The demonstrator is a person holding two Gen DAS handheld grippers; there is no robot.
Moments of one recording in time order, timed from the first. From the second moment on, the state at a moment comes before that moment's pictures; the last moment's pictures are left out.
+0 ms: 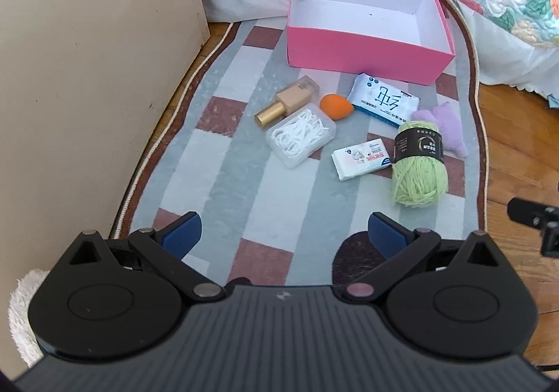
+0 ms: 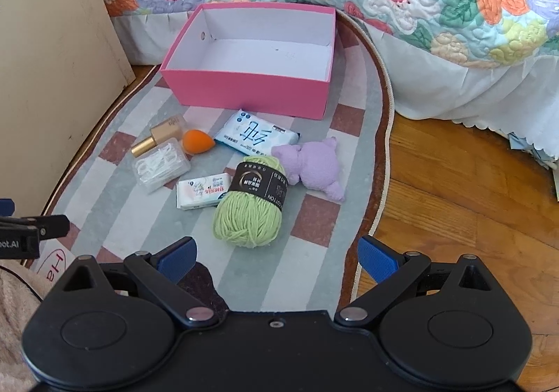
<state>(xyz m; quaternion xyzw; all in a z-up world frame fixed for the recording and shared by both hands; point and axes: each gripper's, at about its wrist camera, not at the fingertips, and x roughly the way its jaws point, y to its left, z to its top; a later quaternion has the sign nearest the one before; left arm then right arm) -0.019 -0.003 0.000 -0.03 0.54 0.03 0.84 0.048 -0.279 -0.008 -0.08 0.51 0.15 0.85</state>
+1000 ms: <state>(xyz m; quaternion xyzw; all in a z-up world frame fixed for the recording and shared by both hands) -0.003 -0.018 0.042 -0.01 0.50 -0.02 0.86 0.027 -0.281 0.031 -0.11 0.38 0.27 0.88</state>
